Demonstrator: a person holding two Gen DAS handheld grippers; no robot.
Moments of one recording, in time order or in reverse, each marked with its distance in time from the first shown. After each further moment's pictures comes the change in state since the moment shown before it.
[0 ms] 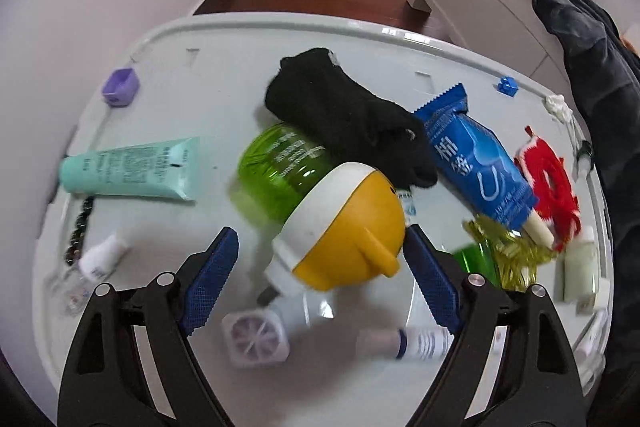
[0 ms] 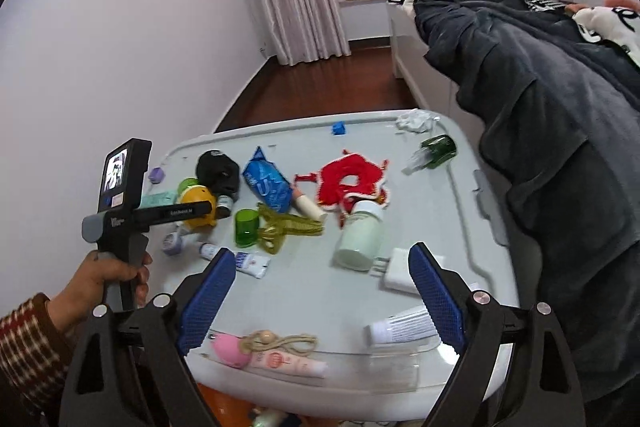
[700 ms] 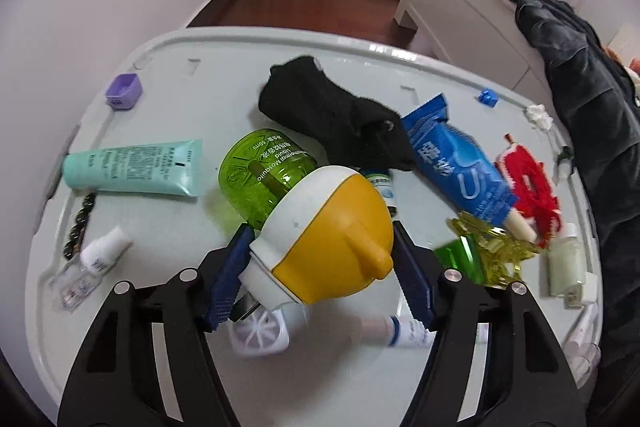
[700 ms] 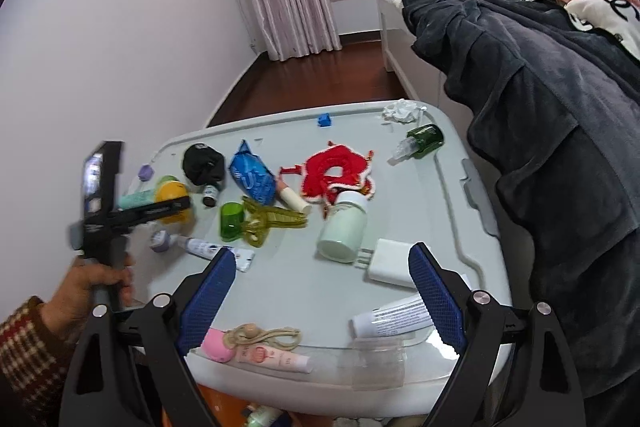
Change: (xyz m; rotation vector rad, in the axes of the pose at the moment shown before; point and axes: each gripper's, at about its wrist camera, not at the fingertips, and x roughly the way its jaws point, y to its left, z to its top) left arm -0.027 0.007 -0.016 -0.002 -0.079 -0.064; right arm 0.004 -0.012 -0.005 0.014 0.022 -0.037
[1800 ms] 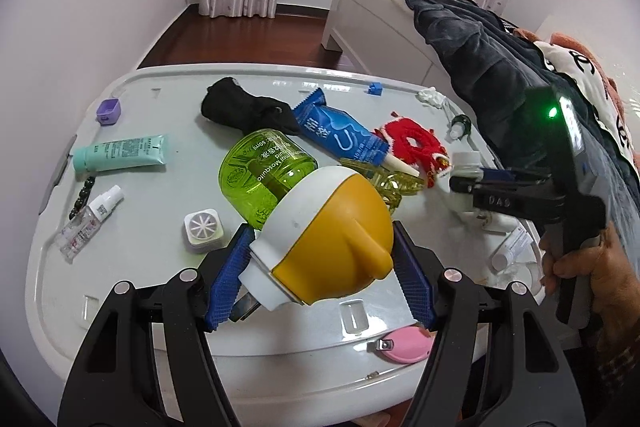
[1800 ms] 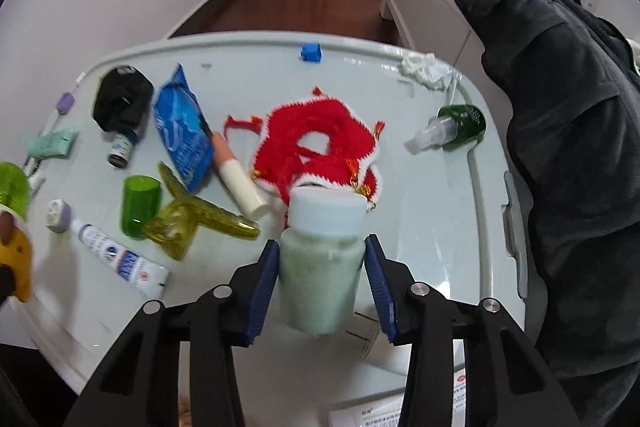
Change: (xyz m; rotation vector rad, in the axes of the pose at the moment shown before) left arm -0.082 -0.035 -0.063 0.152 -0.114 -0.194; right arm 0.133 0.026 0.034 -0.171 0.249 -0.173
